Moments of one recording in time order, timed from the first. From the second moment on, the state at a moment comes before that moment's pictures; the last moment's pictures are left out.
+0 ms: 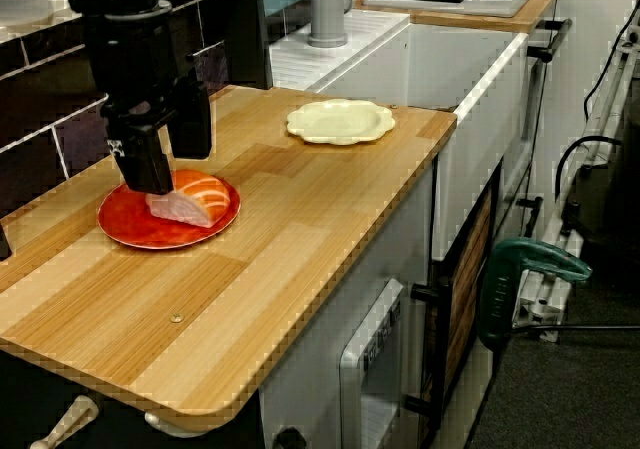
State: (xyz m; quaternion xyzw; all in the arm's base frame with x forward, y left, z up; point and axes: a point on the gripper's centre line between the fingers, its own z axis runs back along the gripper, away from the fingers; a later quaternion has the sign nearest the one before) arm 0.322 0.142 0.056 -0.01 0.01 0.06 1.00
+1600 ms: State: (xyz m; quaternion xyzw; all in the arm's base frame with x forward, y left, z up) arm 0.309 0.038 0.102 -0.13 0.01 -0.10 0.99
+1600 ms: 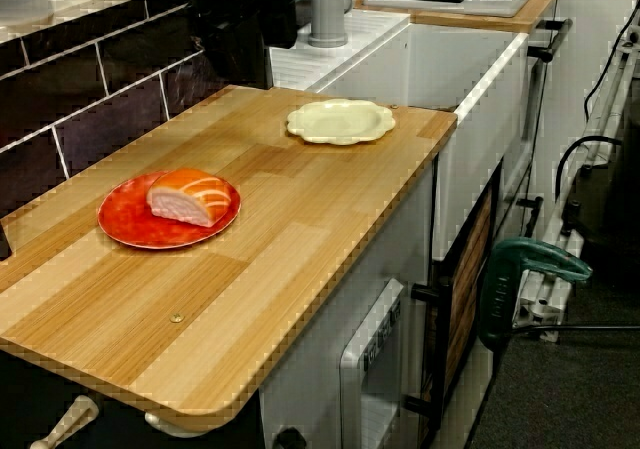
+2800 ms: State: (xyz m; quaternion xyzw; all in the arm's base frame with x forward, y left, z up) arm 0.292 0.023 0.132 0.16 0.02 -0.21 0.96
